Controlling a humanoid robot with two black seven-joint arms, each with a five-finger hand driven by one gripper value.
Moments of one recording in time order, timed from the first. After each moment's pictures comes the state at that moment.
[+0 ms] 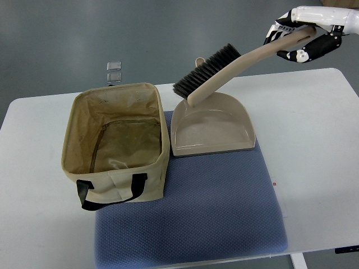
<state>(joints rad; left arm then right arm) 0.00 0.00 -0.21 -0.16 -0.06 -0.02 -0.03 1.32 -0.91 0.21 1.18 -1.17 0.35 0.50</state>
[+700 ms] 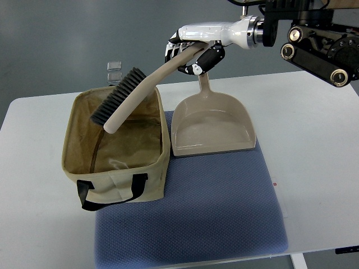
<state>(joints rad) 0.00 0.00 -0.21 -0.16 -0.06 -0.02 -0.03 1.39 -0.31 0.18 0.87 -1.33 0.30 0.44</state>
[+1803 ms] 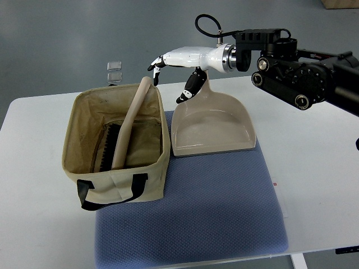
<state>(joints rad) 0.00 0.00 -0.21 -0.16 -0.06 -0.02 -0.03 1.31 -0.21 0.22 0.77 -1.41 0.24 0.42</state>
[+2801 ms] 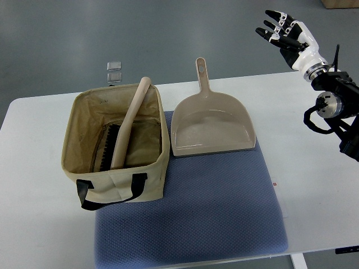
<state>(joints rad) 0.00 0.00 -0.21 -0.16 -0.06 -0.02 -0.03 0.91 -0.30 0.66 0.59 -0.18 0.18 0.42</state>
